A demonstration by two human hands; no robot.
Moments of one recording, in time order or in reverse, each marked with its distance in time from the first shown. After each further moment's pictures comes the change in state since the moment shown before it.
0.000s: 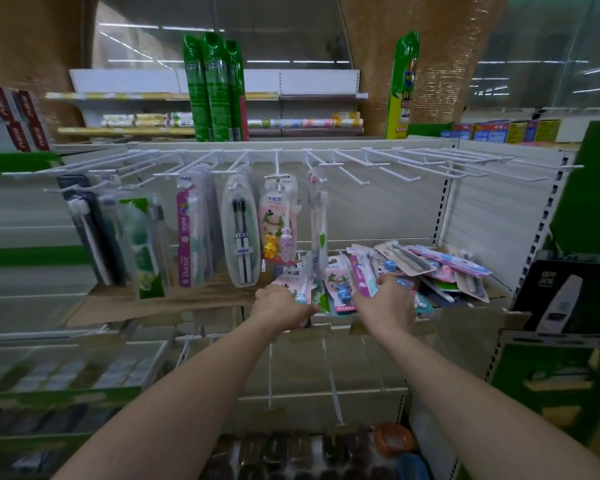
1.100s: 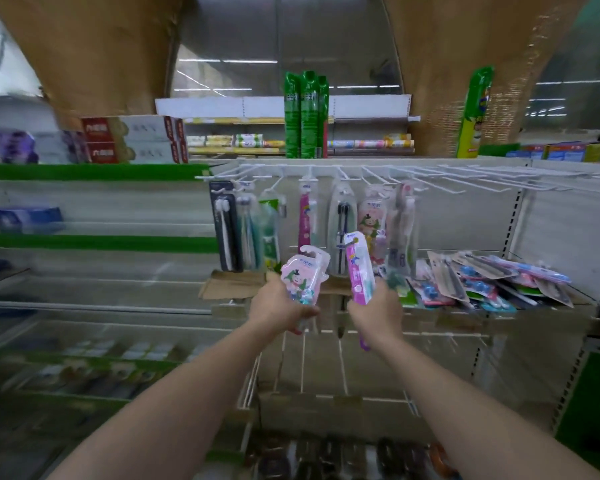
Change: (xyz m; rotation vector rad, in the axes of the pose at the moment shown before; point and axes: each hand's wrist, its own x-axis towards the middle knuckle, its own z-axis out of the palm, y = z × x) left_hand -0.084 -0.177 -0.105 -0.508 0.194 0.029; right_hand -0.161 -0.126 0.052 0.236 -0.090 -0.200
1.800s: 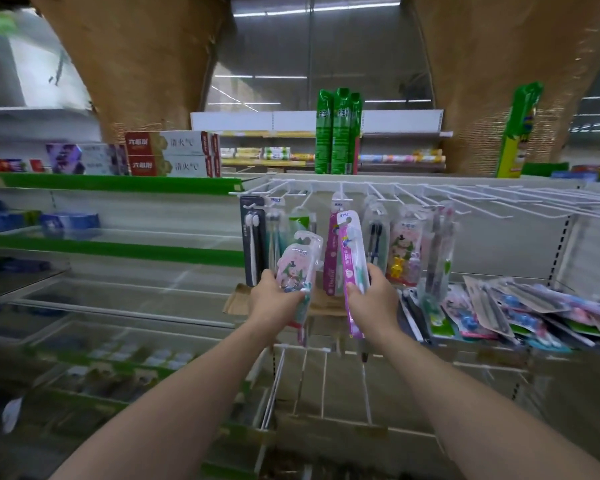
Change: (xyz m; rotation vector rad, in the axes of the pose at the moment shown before) left_hand 0.033 -0.006 -0.048 -0.155 0.234 -0.050; right_hand 0.027 -0.063 0.029 0.323 -0.108 -0.171
